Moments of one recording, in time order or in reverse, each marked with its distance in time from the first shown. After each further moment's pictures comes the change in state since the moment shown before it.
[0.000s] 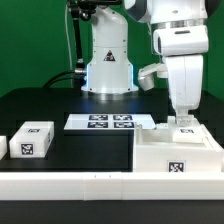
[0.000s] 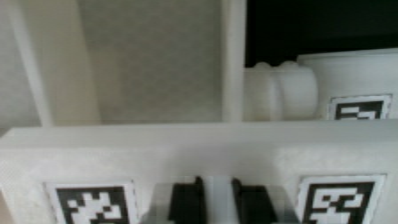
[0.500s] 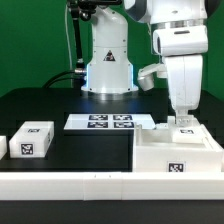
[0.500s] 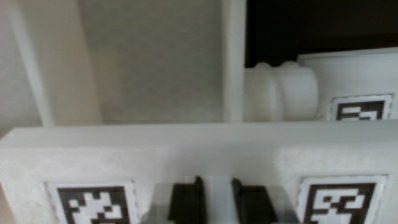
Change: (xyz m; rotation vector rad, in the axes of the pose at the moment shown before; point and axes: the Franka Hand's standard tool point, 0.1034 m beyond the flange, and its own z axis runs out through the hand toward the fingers) arm 0.000 0.012 0.000 -0.009 0.006 0.007
